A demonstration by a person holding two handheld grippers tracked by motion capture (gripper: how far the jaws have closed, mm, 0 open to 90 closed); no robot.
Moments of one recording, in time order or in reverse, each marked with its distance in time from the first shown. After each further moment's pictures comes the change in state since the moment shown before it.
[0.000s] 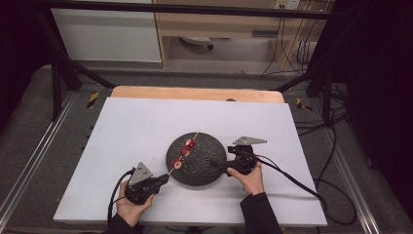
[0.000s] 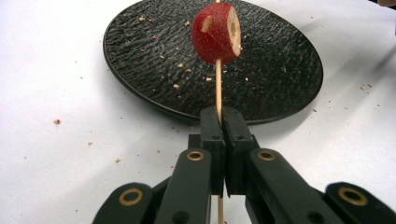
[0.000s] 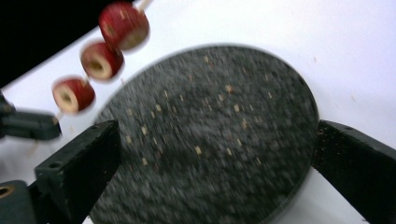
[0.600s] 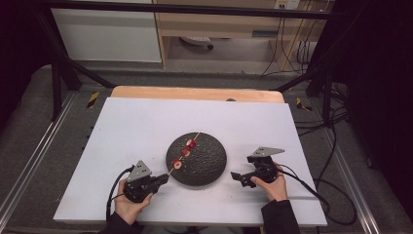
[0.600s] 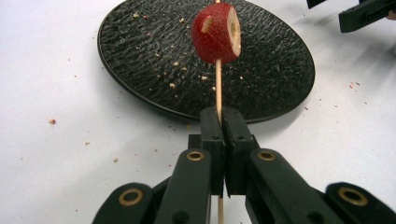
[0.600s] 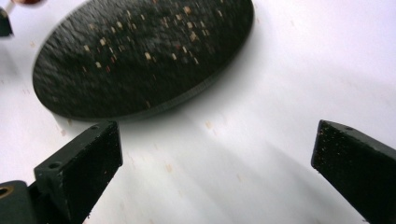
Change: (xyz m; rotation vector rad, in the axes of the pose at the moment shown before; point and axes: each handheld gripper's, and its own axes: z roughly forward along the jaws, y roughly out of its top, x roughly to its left) left arm 0.004 0.008 -0.003 0.037 -0.033 -0.005; right arm -0.039 -0.040 -0.041 0.120 -0.040 -0.106
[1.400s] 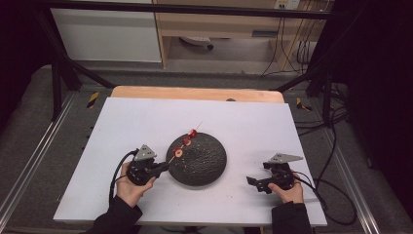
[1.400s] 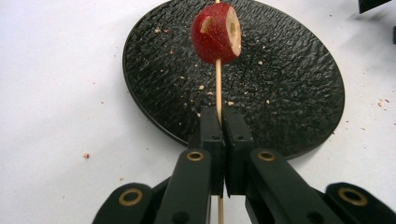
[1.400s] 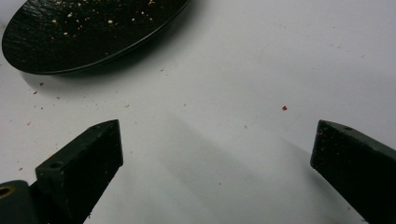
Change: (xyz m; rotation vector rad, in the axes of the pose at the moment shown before) left arm 0.016 0.042 0.013 0.101 0.032 -0.002; right arm -0.022 -0.032 -0.033 0.005 -0.055 0.059
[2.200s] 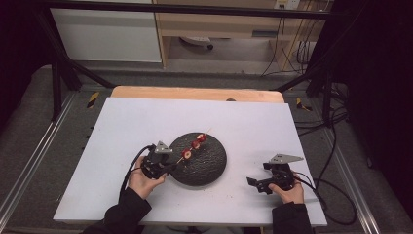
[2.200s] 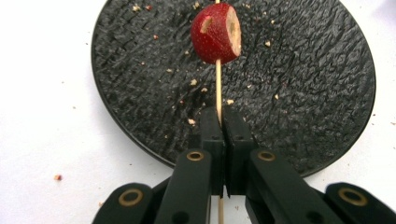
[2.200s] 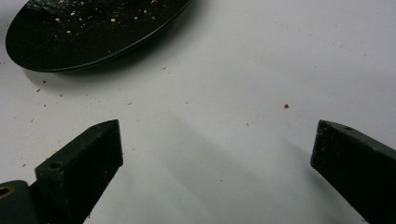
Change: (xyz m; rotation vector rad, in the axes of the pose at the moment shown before) left arm -0.009 0.019 0.034 0.163 0.013 0.037; right arm 0.000 -0.001 -0.001 0.003 0.008 -0.003
